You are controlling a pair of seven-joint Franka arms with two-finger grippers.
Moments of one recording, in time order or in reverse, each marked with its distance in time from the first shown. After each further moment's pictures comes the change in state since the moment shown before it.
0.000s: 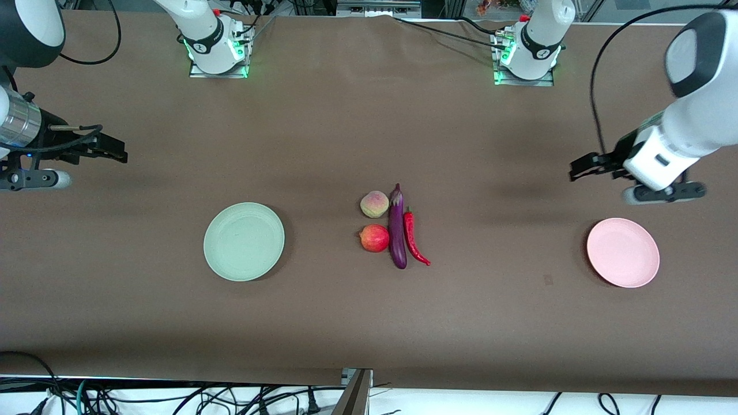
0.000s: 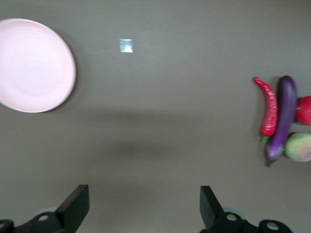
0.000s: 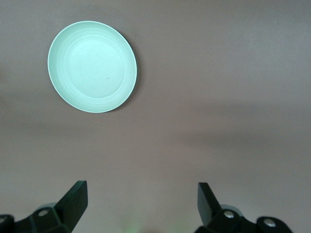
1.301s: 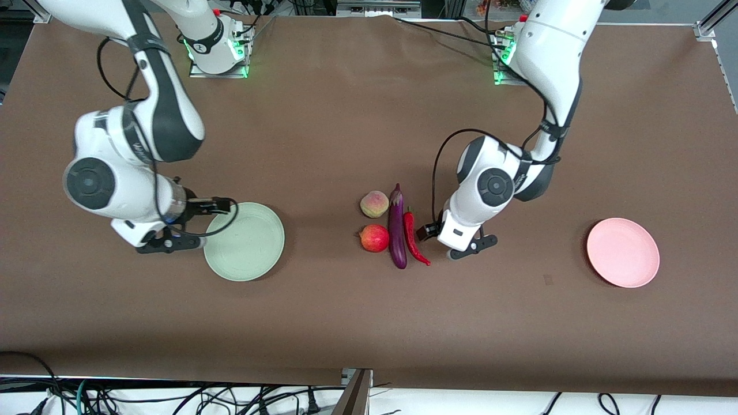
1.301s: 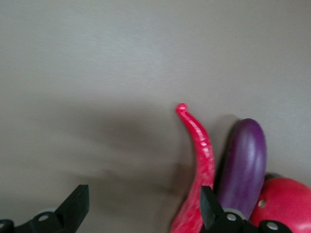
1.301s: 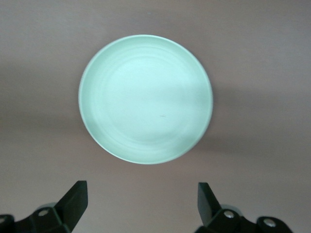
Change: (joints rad) left arm -0.349 0.560 -0.031 0.092 -0.078 0.614 -0.531; right arm 0.208 0.301 0.019 0.000 0.025 0.299 0.170
